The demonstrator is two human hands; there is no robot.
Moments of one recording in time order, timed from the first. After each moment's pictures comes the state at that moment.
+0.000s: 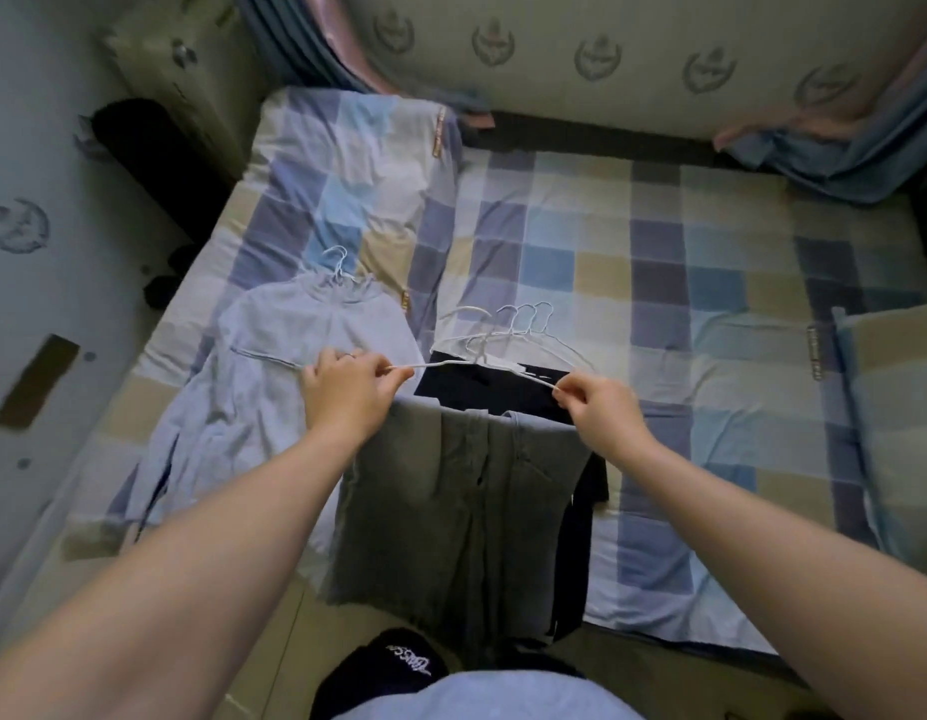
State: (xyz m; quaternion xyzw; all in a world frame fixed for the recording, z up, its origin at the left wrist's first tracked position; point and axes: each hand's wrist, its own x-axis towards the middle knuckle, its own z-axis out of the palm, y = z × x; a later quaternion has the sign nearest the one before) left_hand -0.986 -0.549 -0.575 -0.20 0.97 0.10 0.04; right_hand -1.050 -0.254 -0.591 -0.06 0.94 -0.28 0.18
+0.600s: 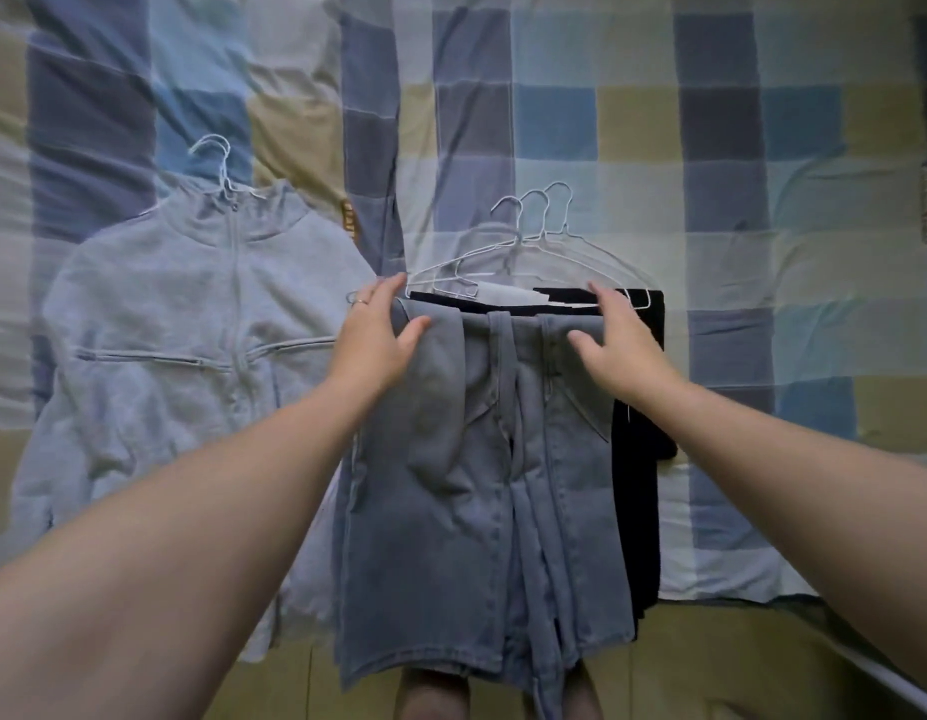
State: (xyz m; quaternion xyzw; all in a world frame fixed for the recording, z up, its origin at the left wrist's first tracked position) left_hand -1.148 -0.599 -0.810 -0.15 0.91 0.35 0.16; right_hand -1.165 -0.317 -0.797 0.05 0.92 -0.28 0.25
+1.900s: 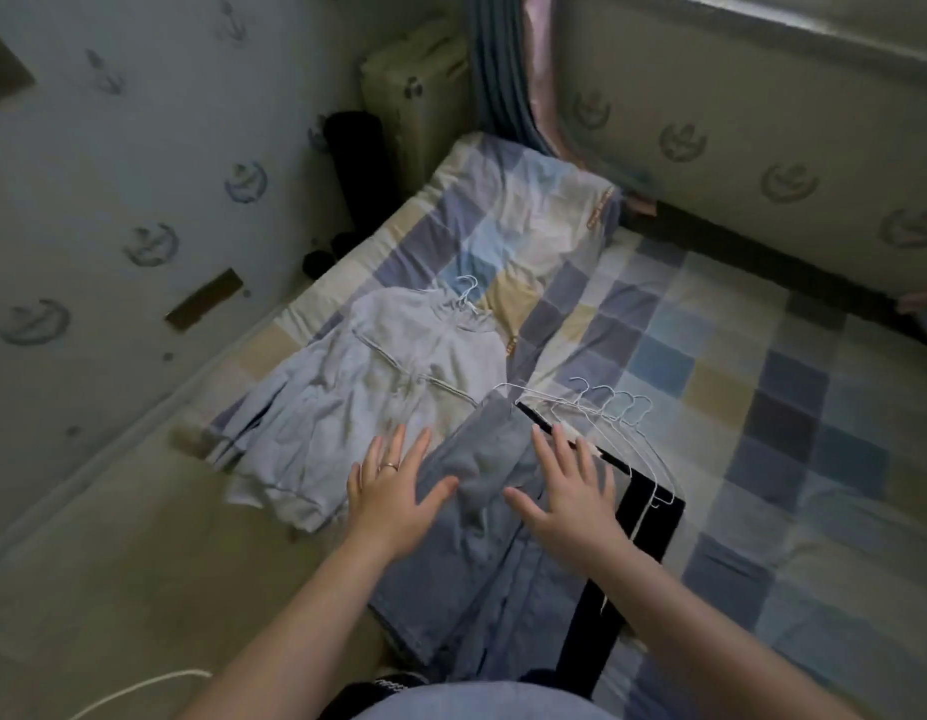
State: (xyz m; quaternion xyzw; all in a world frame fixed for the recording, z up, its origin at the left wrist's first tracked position) left_hand -0.859 -0.518 -0.559 -0.36 0.89 0.26 0.10; right_hand -1.003 -0.339 -0.543 -0.33 0.89 -0.13 0.28
